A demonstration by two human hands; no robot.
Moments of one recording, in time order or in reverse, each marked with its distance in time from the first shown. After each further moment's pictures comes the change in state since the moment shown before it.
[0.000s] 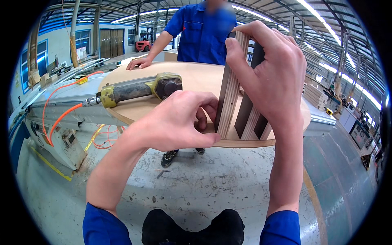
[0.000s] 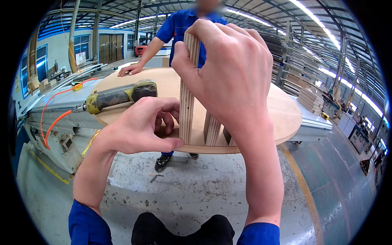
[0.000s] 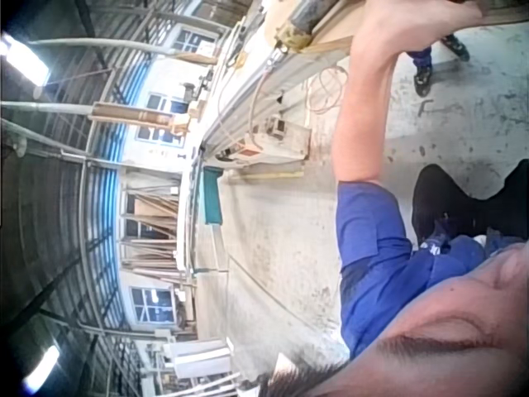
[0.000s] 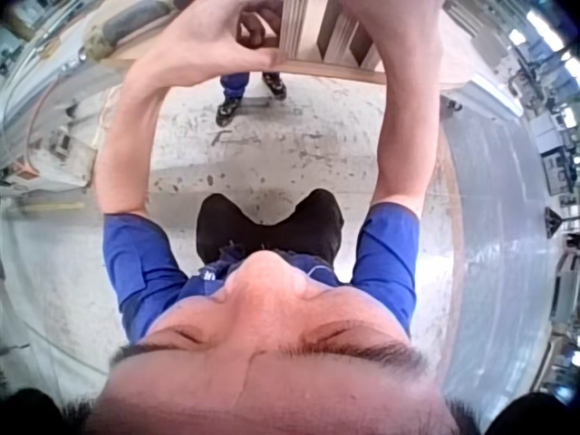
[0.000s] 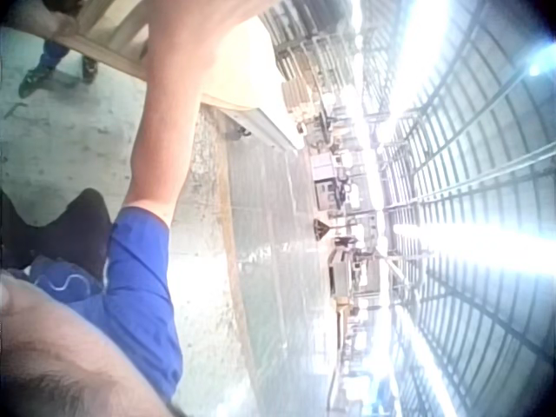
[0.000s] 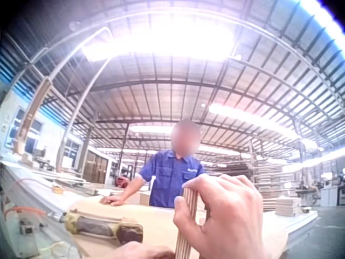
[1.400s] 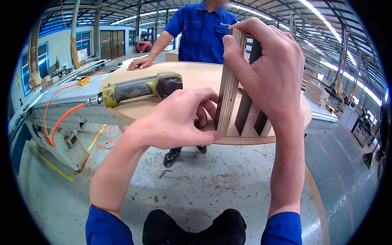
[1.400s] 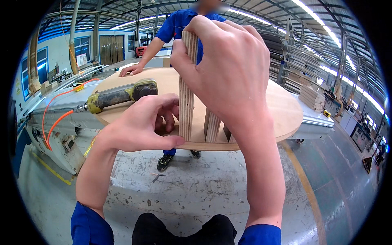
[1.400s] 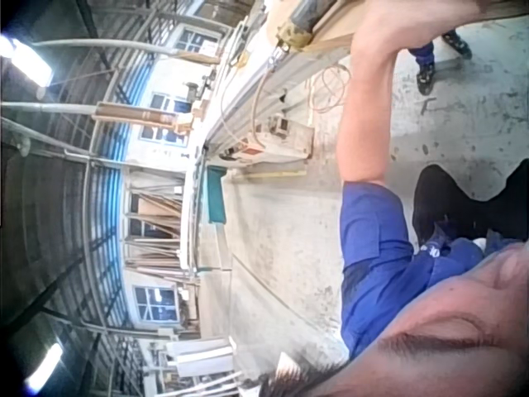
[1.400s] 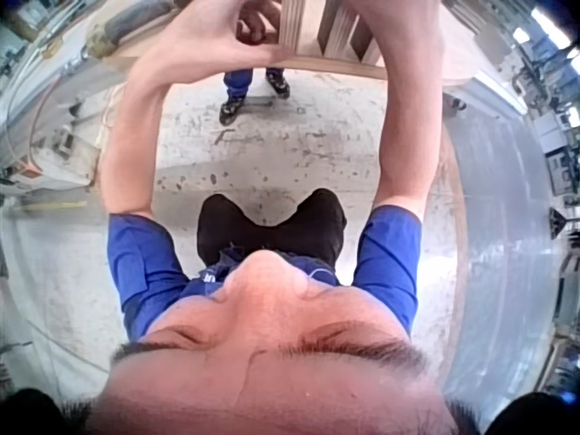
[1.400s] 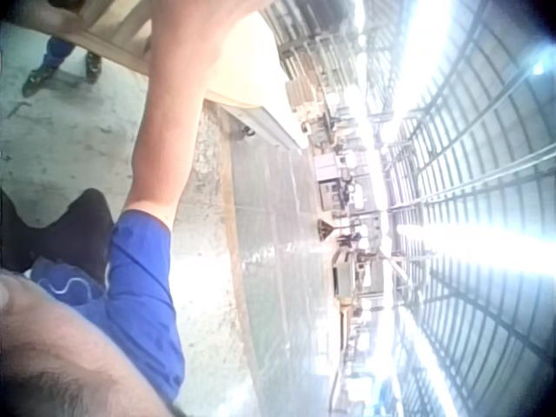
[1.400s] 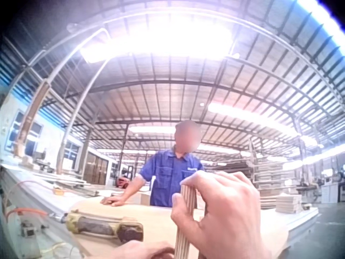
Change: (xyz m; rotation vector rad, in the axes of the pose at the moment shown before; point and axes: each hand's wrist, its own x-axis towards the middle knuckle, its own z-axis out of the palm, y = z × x) left_hand -0.003 0.000 0.003 -0.031 0.037 0.006; right_hand -0.001 -0.001 0.000 0.021 0.002 0.020
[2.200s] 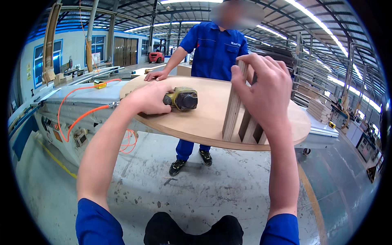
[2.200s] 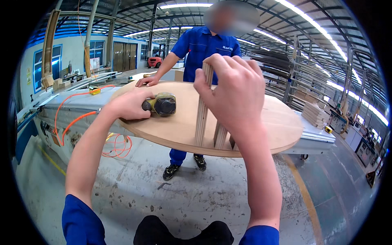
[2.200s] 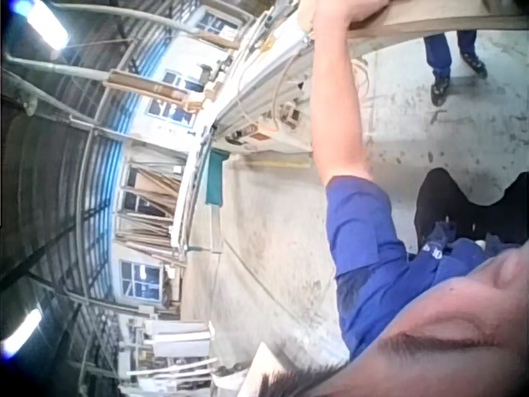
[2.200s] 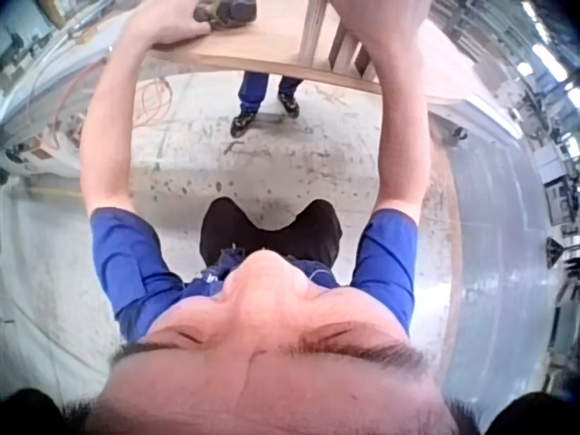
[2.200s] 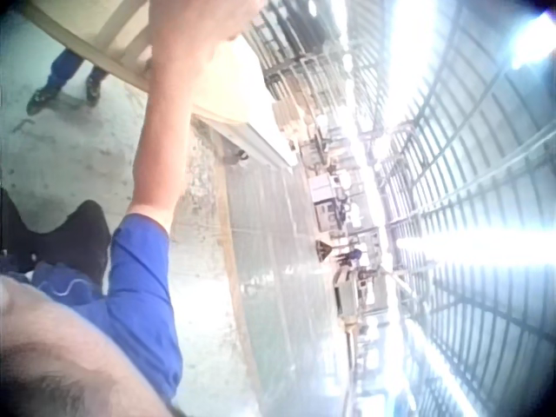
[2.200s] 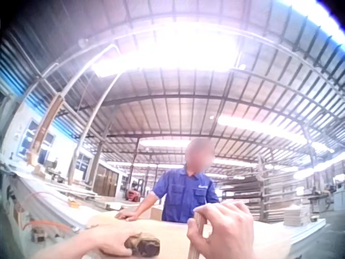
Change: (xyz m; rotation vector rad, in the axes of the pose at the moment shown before) left_hand -0.013 -0.042 -0.108 0.949 0.118 -0.314; right_hand 0.005 -0.007 -0.008 -0.035 -0.012 0.021
